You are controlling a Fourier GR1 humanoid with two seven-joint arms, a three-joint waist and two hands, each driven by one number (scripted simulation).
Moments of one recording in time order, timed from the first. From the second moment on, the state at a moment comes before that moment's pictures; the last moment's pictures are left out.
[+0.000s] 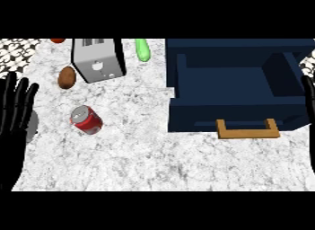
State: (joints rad) left arm 0.01 0.12 0.00 -2.10 -0.01 -0.01 0.00; right arm -0.03 -0.11 -0.05 -2.10 -0.03 -0.01 -0.03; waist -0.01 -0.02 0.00
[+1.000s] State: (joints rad) left arm -0.15 0.09 -0.02 -1.96 -0.07 0.06 0.37; right arm 0.10 -0.09 -0.06 -2.08 -0.01 -0.01 0.19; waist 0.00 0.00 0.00
